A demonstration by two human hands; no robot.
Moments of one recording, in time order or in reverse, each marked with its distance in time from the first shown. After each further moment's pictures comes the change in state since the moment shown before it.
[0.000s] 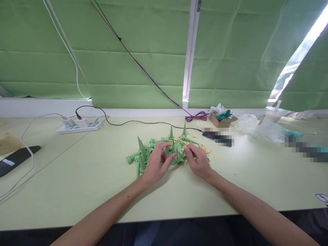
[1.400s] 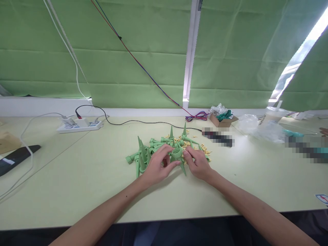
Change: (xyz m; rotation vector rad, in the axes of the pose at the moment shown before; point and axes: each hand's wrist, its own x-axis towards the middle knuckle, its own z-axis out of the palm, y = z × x) left_hand -0.002 0.000 -0.002 -0.047 -0.133 0.051; right_hand -0.002 0.002 -0.001 0.017 -0.125 -0.062
